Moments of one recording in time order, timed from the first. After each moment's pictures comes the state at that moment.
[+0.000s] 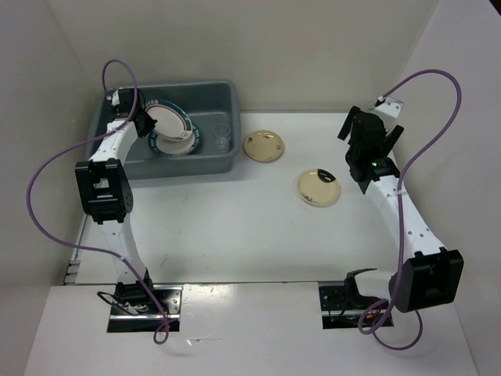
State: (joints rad) left arm 0.13 2.07 1.81 -0.43 -0.12 -0.65; right arm 0.16 1.25 1.14 -0.20 0.67 0.28
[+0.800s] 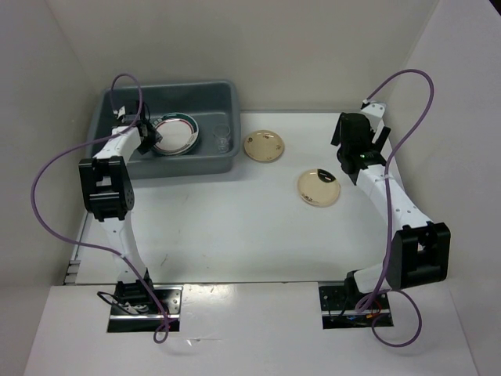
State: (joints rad) left arm 0.13 2.13 1.73 -0.47 -0.14 -0.63; right arm 0.16 1.40 1.14 -0.20 0.67 0.26
